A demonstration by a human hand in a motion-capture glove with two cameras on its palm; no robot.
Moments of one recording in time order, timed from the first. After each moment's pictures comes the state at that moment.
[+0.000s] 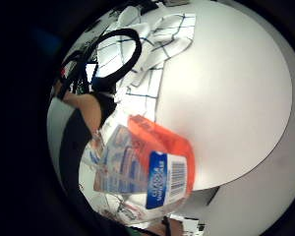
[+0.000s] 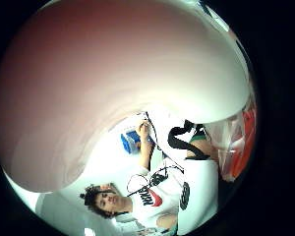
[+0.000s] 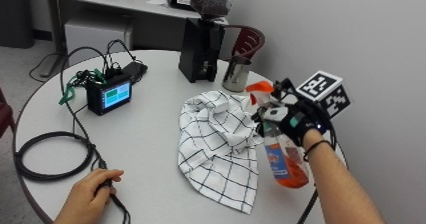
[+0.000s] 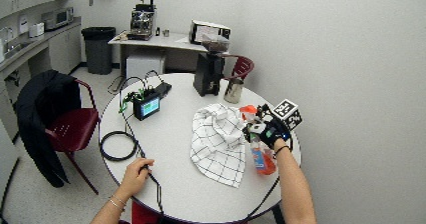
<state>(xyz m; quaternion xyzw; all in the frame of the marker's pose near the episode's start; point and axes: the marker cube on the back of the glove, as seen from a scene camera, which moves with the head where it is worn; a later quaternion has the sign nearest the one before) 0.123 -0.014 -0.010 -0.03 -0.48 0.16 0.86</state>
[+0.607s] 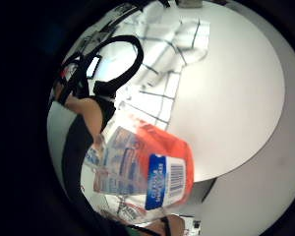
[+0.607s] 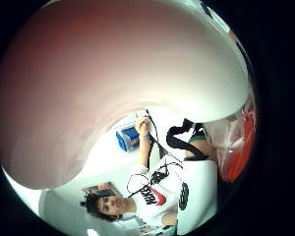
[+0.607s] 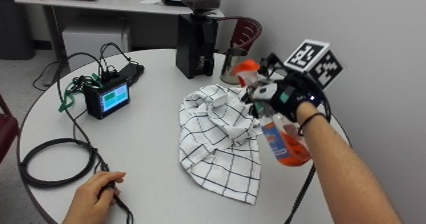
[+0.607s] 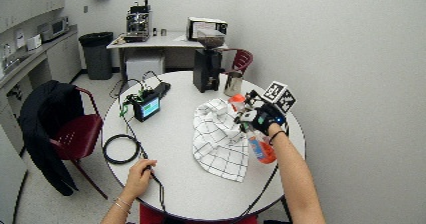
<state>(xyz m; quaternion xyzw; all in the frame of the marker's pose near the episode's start) 0.093 -0.030 -0.080 -0.05 -0.41 0.14 0.90</state>
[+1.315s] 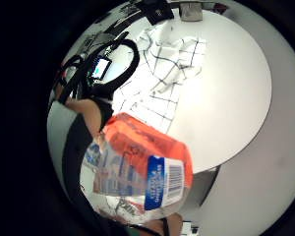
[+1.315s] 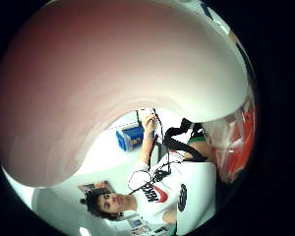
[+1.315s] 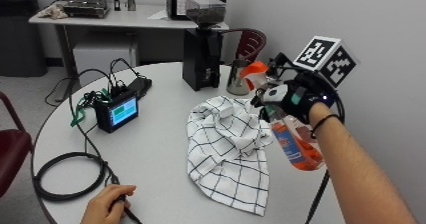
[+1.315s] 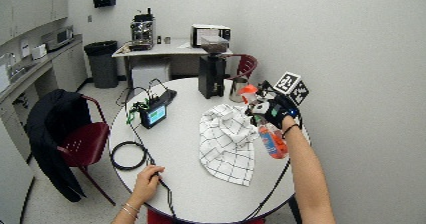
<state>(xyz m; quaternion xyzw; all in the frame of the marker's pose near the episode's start) 0.106 -0.006 -0.080 -0.06 -0.39 0.15 0.91</state>
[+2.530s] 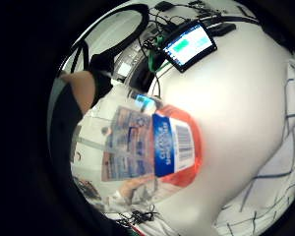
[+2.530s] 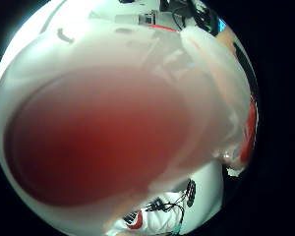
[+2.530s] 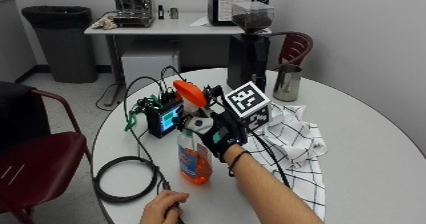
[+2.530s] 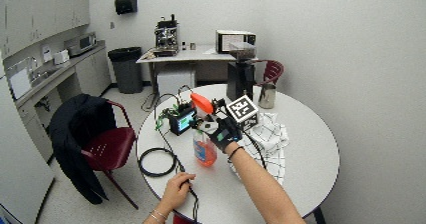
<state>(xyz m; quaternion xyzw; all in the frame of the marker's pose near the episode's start) -0.062 -0.088 -0.017 0.08 -0.58 -0.02 0.81</state>
